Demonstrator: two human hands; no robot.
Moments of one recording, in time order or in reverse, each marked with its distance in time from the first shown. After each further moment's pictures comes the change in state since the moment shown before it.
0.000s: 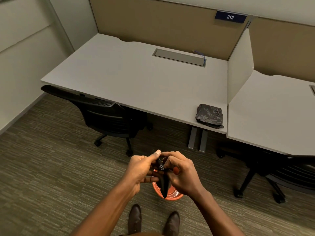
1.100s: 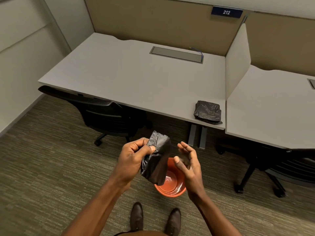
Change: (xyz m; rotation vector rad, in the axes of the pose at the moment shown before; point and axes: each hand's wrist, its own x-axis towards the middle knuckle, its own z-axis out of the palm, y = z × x) left_hand -0.028 0.025 -0.017 -0.102 -0.226 0.479; right_hand -0.026 -0.004 0.000 0.629 0.276 0.571
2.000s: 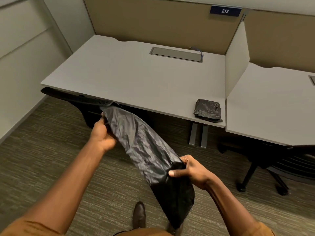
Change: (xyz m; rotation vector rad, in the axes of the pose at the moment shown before) left_hand 0.087 0.024 -0.093 -0.441 0.430 -0.298; right_hand 0.027 -0.004 -0.032 0.054 -0.658 0.334
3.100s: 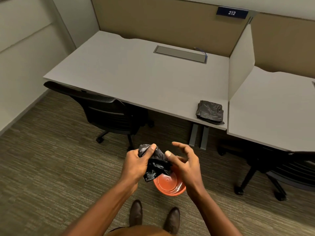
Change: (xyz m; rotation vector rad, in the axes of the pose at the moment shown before) left_hand -0.078 -0.127 0.018 0.553 -0.022 0.198; right_hand 0.001 -0.014 0.055 -0.146 0.693 -0.191
